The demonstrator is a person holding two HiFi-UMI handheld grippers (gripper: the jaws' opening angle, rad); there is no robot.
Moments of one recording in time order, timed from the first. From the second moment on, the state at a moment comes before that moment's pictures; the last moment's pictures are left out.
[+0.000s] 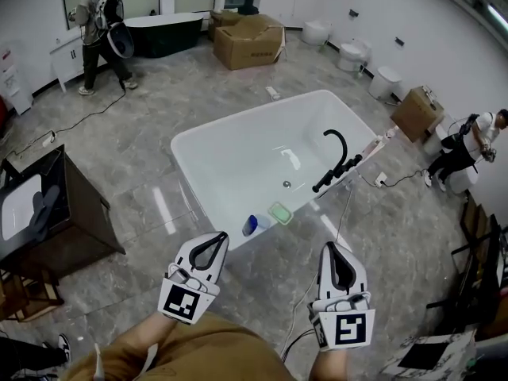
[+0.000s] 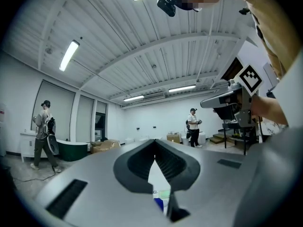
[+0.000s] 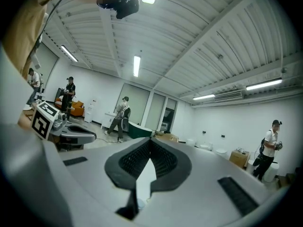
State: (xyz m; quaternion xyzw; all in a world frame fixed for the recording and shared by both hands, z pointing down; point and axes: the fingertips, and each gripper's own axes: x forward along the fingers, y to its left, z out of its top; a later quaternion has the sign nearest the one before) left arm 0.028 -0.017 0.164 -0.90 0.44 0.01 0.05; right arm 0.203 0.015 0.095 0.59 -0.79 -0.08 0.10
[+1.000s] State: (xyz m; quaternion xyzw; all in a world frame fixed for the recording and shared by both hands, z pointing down) left arm 0.011 -0.007 0.158 -0.90 0.43 0.01 0.06; right arm 0.206 0.045 0.100 0.62 -0.78 -0.06 0.08
